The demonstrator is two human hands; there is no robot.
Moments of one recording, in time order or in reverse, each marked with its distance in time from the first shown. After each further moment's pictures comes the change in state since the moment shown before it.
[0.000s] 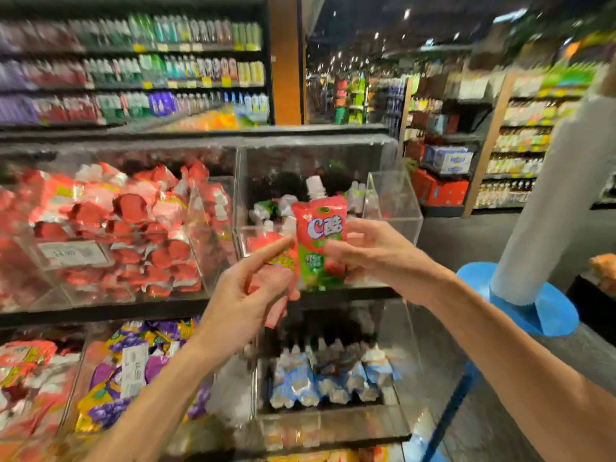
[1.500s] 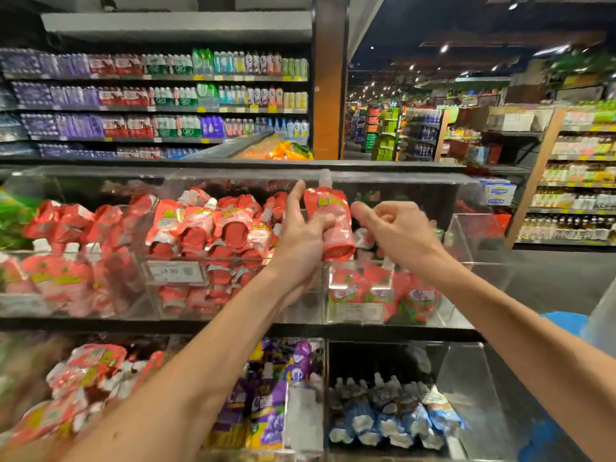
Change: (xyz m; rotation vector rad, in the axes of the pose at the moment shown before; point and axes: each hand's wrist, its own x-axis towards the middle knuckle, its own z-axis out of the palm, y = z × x) left_hand 0.084 0.045 -0.070 -0.211 0.198 -0.095; right_hand 0.091 -0.059 0.073 -0.547 0.403 -0.072
